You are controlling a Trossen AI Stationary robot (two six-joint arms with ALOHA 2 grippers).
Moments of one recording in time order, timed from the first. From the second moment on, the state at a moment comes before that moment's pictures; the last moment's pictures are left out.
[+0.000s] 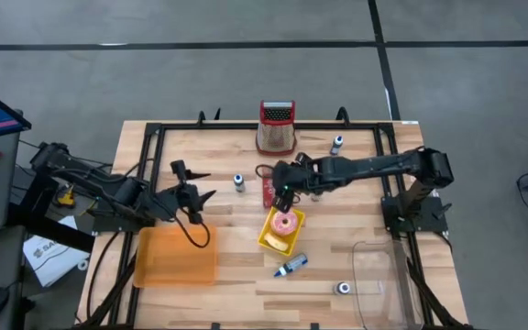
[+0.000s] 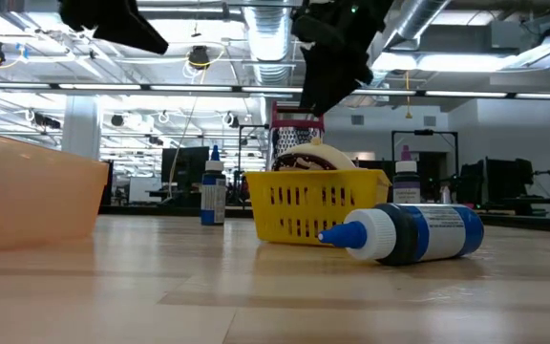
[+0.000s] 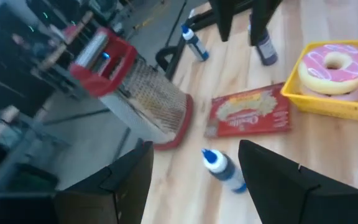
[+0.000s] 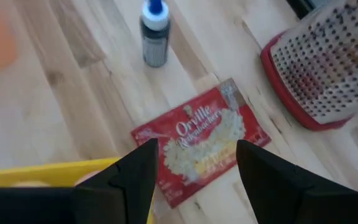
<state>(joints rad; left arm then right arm) -0.39 0.92 0.74 -0.44 -0.92 0.10 0.03 1.71 1.43 -0.77 0.37 0.38</state>
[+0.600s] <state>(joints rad) 0.08 0.96 0.56 -0.15 -0.47 0.06 0.22 1.71 1.44 -0.77 0.35 0.36</state>
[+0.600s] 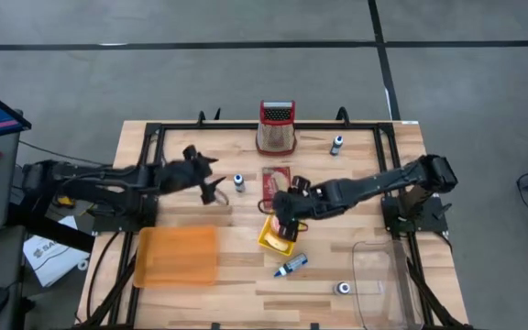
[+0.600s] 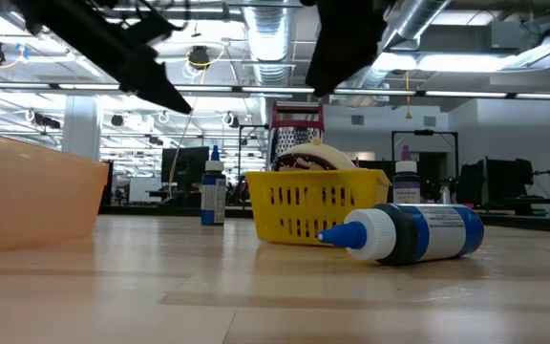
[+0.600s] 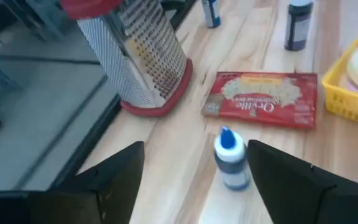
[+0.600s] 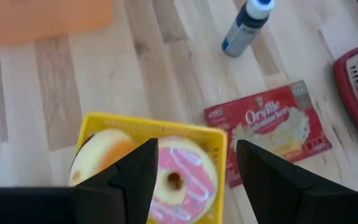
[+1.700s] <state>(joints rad) 0.29 1.23 0.60 -0.03 -0.03 0.18 0.52 1.71 1.44 -0.98 0.60 0.66</state>
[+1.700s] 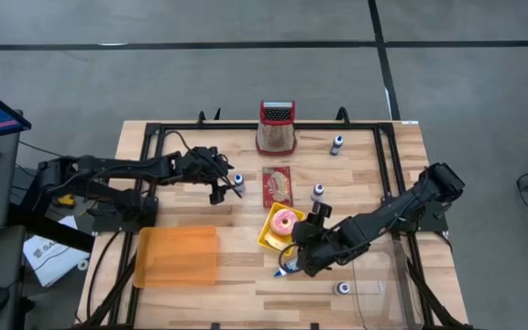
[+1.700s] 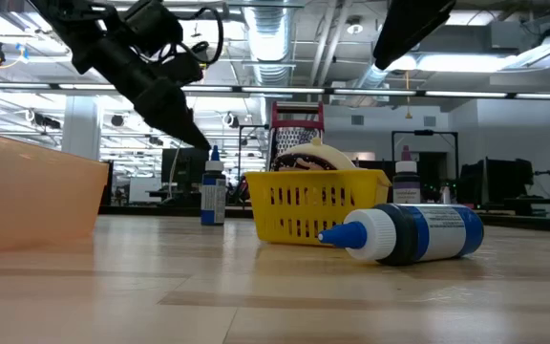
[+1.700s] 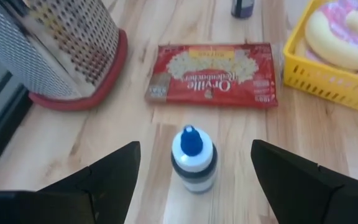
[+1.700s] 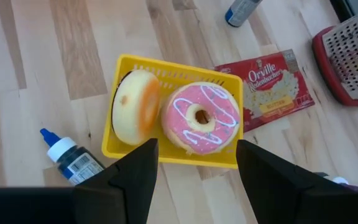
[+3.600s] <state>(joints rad) 0.30 1.52 0.62 0.14 0.08 0.11 0.55 1.71 1.44 -0.93 0.76 0.70</state>
